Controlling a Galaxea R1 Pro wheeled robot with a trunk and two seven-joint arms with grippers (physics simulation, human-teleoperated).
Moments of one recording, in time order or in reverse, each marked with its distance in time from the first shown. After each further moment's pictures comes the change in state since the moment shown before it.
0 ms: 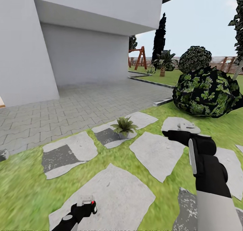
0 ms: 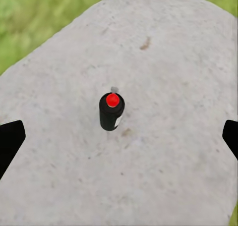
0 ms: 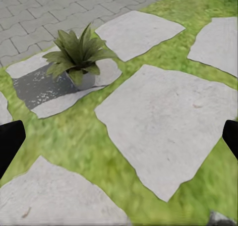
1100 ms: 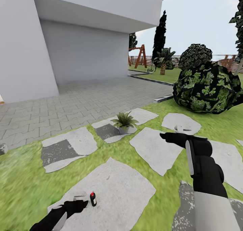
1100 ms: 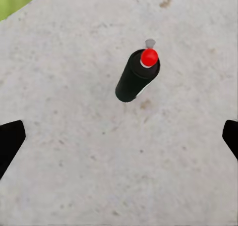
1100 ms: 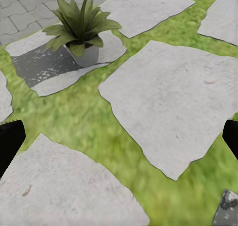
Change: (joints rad) left arm -0.053 0.105 -0.004 -0.009 0.074 0.171 -0.134; right arm 0.007 0.018 0.004 0.034 0.000 0.003 0.001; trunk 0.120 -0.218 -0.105
